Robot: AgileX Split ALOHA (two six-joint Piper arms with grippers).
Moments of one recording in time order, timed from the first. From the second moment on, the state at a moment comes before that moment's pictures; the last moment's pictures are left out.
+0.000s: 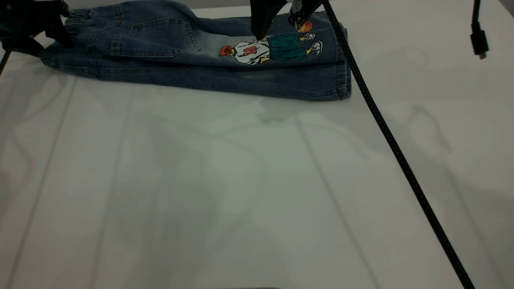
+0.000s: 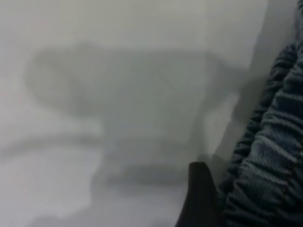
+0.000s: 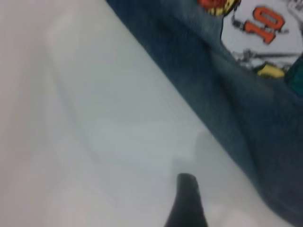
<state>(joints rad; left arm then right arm) 0.19 2.51 -1.88 -0.37 0.42 0.18 0.43 2.28 -1.85 0.32 0.85 -0.25</state>
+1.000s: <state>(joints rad) 0.19 2.39 -1.89 -0.44 0.65 0.32 0.46 2.50 -1.85 0.54 0.27 -0.41</state>
